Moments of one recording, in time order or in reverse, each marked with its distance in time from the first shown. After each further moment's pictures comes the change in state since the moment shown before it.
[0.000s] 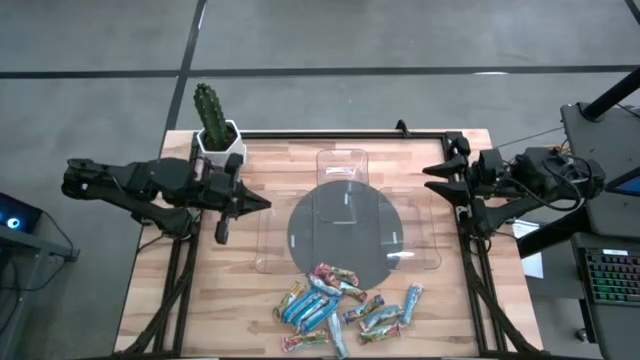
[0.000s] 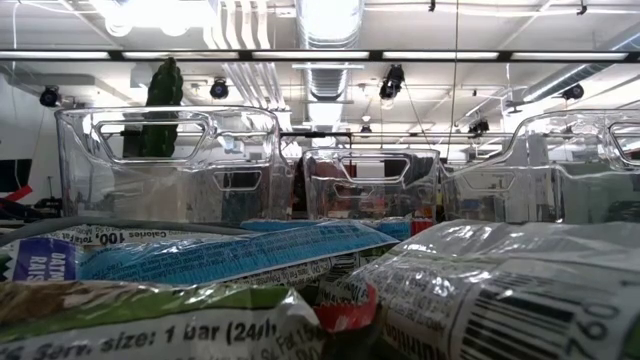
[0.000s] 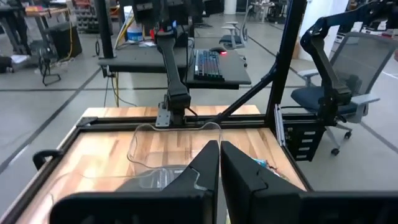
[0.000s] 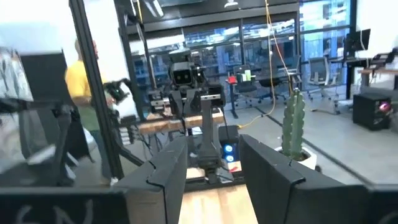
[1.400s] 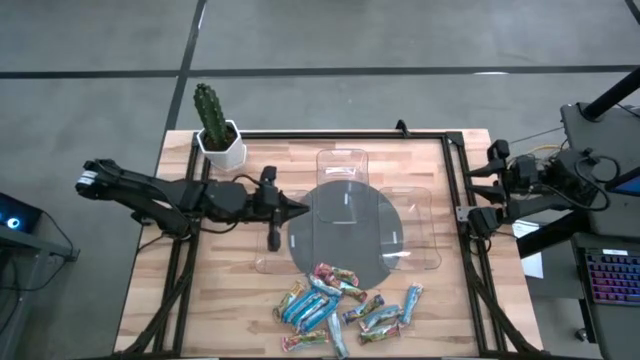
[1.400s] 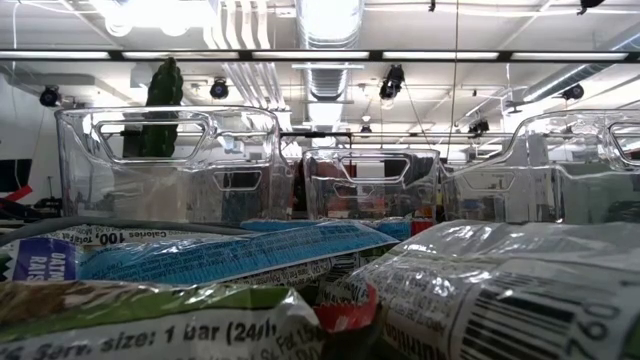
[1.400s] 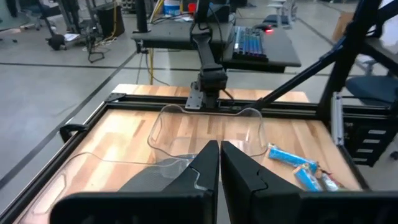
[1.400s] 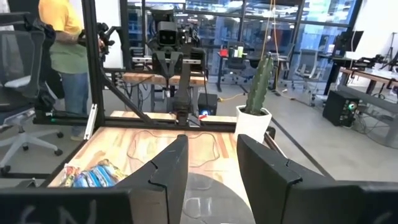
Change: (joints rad) left arm 0.000 0.268 -0.048 0.227 -0.191 -0.022; right arm 0.000 -0.496 -0.106 -0.542 -0.001 -0.148
